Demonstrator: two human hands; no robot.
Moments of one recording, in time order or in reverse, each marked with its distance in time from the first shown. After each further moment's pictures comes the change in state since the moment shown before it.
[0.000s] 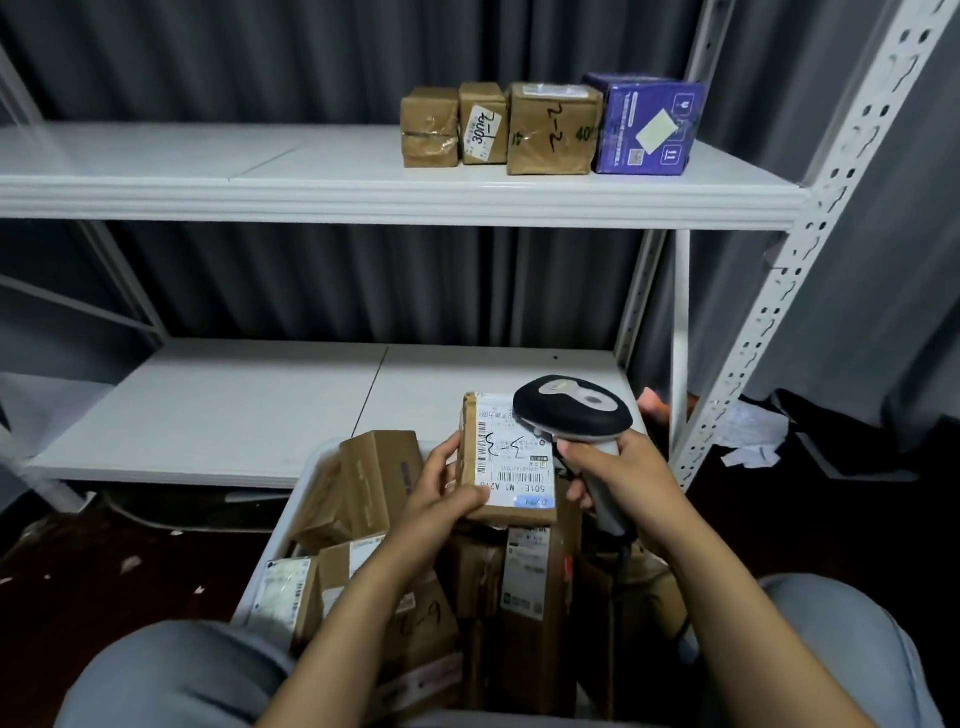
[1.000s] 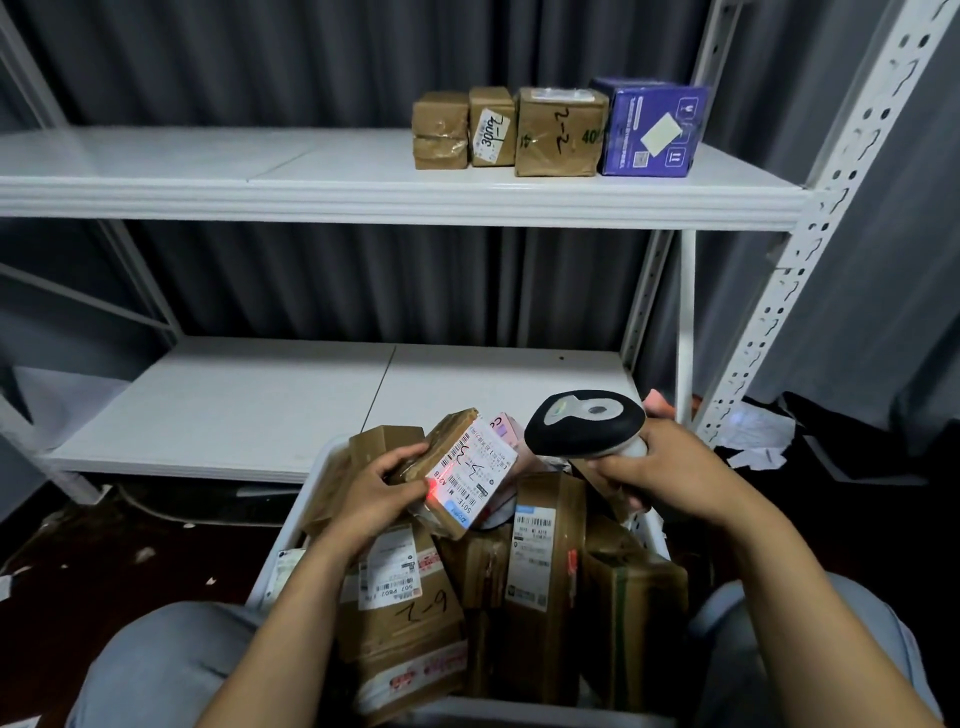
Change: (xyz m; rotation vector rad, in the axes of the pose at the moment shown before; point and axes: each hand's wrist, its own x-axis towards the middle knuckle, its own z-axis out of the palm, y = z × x) left_hand 0.010 -0.005 -0.063 0.259 0.183 -0.013; right_hand -0.012 -0.022 -0.036 -0.468 -0.171 -0.065
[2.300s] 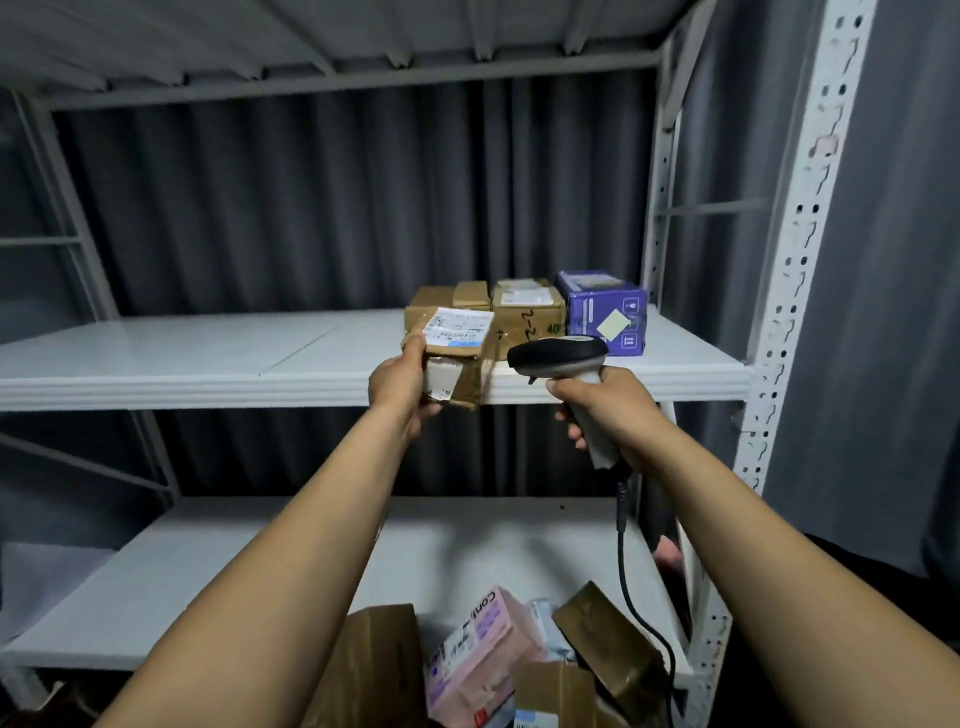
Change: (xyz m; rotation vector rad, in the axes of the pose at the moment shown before) left_hand 0.100 0.283 0.027 -0.365 0.319 0.175; right_hand 0.092 -0.143 -0.089 0.410 0.298 -0.166
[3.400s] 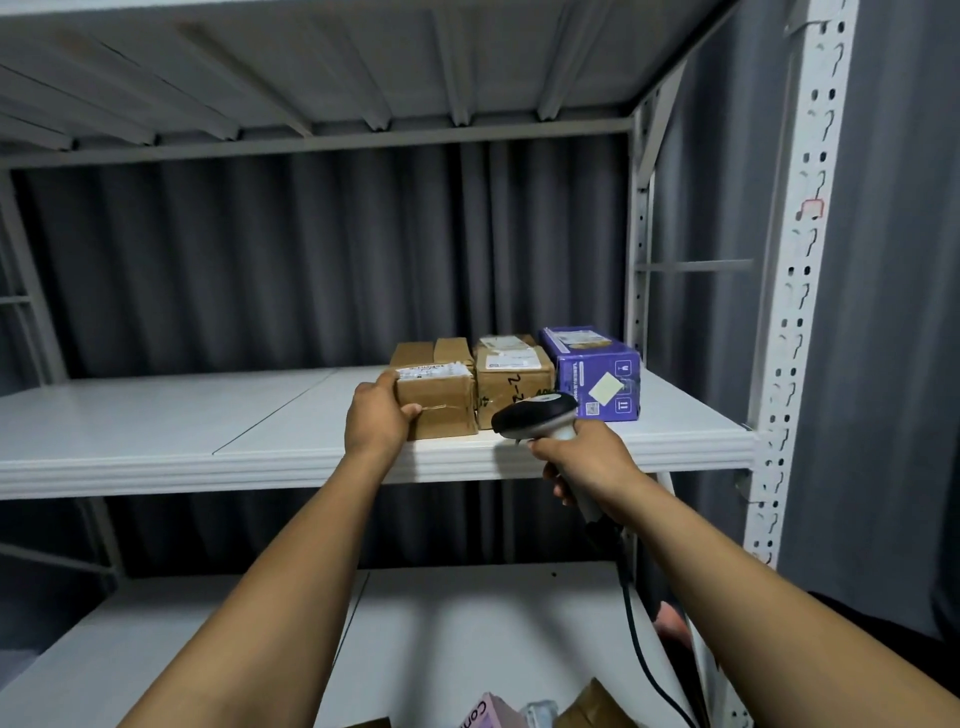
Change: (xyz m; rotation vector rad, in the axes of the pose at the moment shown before) left_hand 0.099 0.013 0.017 0.920 0.095 0.589; right_hand 0.077 0.014 0.006 -0.157 0.085 -0.006
